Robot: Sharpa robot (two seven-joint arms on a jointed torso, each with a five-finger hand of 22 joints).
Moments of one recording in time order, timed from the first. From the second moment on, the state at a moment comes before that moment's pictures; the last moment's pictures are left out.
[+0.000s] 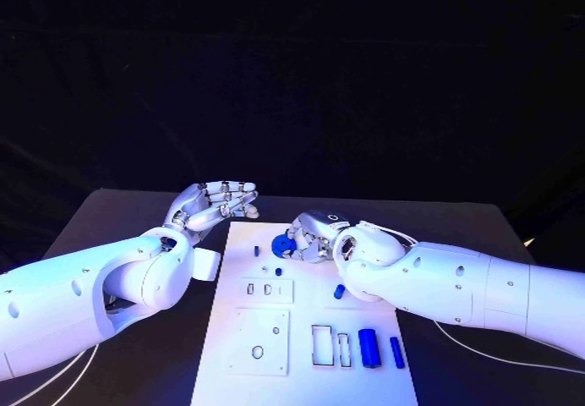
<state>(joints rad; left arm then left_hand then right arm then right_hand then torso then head) 1.20 -0.93 -0.01 1.64 -0.08 -0.42 0.46 1.45 -0.17 0.42 0.13 0.11 0.84 0.22 0.23 0.16 0.99 0.18 0.08 0.07 0.98 0.12 0.52 0.39 0.17 0.82 0.22 0.58 0.33 1.27 -0.48 -0.17 1.31 -1.49 -0.40 -0.25 1.25 -0.15 0.19 0.29 0.26 0.90 0.16 0.10 0.42 1.40 0.08 1.35 1.31 1.47 0.01 1.56 1.31 0.05 1.47 0.11 1.45 1.31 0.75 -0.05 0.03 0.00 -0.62</state>
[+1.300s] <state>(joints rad) 1.20 -0.93 -0.01 1.64 -0.08 -0.41 0.46 1.45 -0.17 0.42 0.13 0.11 0.84 0.22 0.23 0.16 0.99 0.18 0.08 0.07 0.98 0.12 0.52 0.39 0.17 0.82 0.22 0.58 0.33 1.27 -0.49 -0.16 1.31 -1.48 -0.34 -0.23 1.24 -0.14 0.20 0.29 0.26 0.90 0.17 0.10 0.42 1.40 0.08 1.37 1.31 1.47 0.01 1.56 1.31 0.05 1.47 0.11 1.46 1.31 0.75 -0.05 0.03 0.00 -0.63</state>
